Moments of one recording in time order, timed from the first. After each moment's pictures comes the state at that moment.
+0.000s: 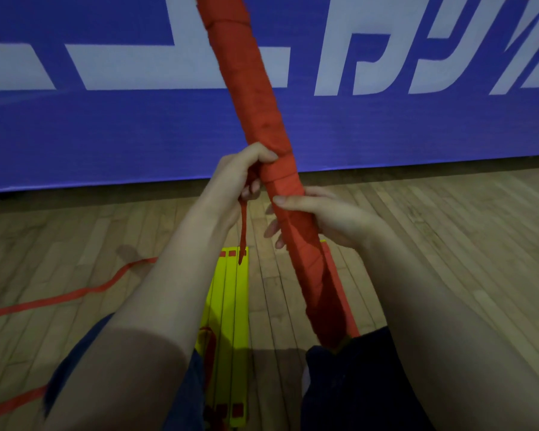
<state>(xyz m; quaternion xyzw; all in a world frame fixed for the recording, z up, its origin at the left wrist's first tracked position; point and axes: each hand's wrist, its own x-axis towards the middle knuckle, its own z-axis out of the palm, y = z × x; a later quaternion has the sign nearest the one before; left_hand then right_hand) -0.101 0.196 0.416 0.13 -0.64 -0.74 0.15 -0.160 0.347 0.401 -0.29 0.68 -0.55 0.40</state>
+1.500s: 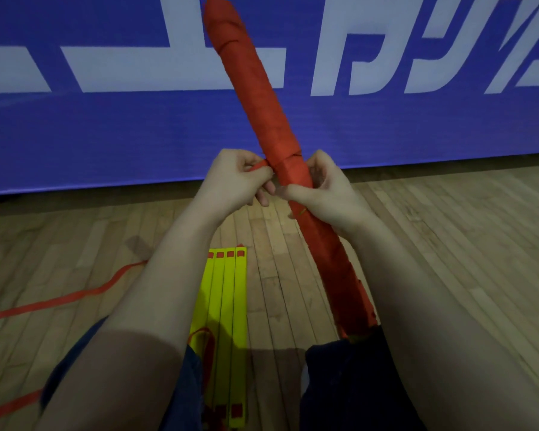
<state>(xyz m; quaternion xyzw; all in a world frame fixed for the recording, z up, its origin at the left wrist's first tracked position) -0.094 0.200 0.422 0.13 -0.83 -0.52 0.18 -0.170 0.339 0.398 -0.25 0.73 -0.62 0.15</state>
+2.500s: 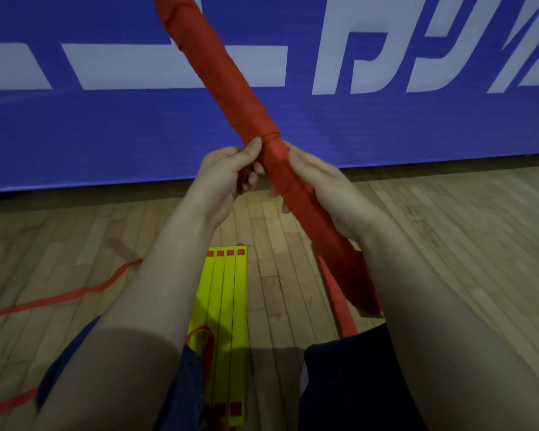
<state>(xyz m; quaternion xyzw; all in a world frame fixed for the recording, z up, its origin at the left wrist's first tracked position) -0.099 0.191 0.416 0.13 -0.61 -0.75 0.19 -0.160 0.344 0.415 -0.31 0.66 -0.64 0.25</state>
